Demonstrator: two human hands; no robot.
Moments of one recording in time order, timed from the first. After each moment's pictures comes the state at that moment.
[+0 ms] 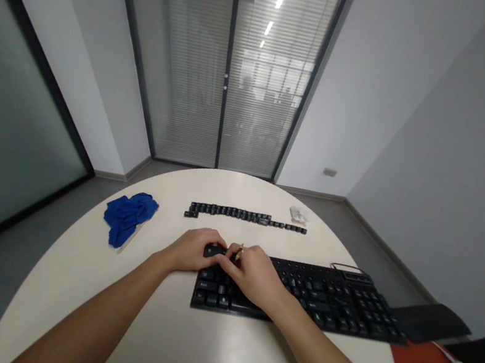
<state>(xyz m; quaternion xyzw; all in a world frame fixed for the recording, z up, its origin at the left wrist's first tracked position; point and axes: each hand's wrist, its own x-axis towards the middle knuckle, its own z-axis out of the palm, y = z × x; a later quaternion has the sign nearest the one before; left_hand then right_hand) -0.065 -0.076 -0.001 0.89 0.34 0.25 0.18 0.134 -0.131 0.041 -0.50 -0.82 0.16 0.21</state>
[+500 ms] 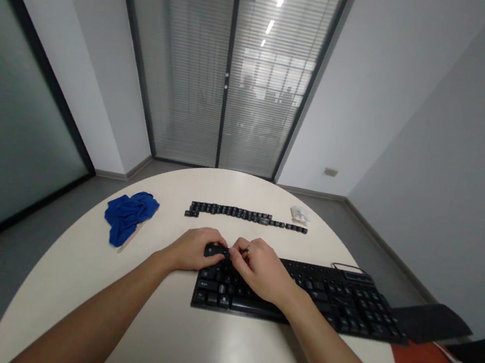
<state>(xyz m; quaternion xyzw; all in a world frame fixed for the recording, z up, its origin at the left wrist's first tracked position) -0.064 -0.077 -0.001 0.89 0.35 0.26 0.17 0.149 -0.129 0.056 -0.44 -0.86 0.14 0.21</state>
